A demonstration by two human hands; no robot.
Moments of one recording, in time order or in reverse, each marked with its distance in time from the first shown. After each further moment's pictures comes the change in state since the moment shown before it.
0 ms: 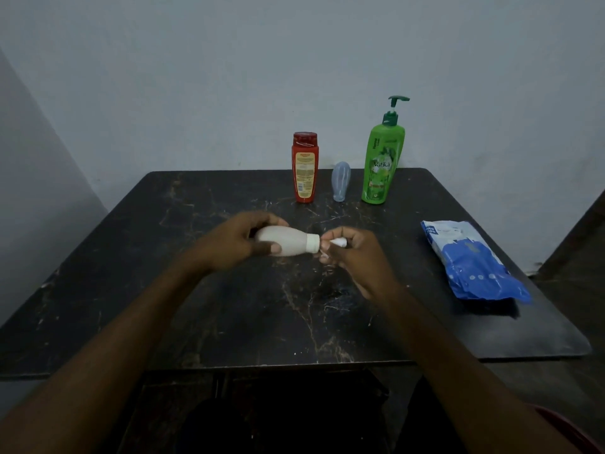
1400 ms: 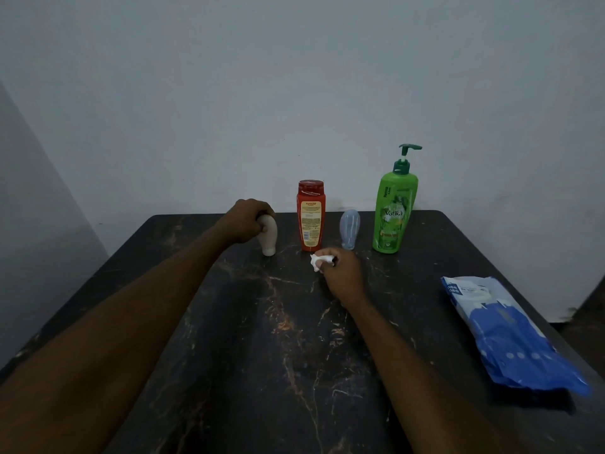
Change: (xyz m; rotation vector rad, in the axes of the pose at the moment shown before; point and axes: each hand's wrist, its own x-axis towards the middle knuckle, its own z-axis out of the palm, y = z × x) left_hand 0.191 -0.070 -0.071 0.471 0.227 -0.046; right_hand 0.150 0.044 0.020 -0.317 0.205 -0.112
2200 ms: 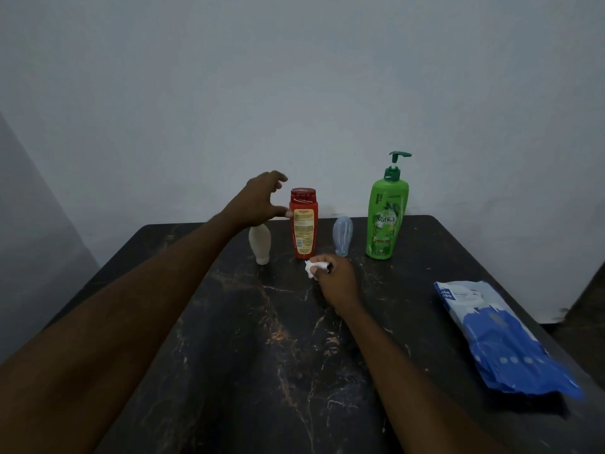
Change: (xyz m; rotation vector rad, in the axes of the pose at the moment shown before) left_hand 0.027 0.051 -0.027 -0.132 0.157 0.149; right_hand 0.002 0.001 0.000 0.055 0.011 0.029
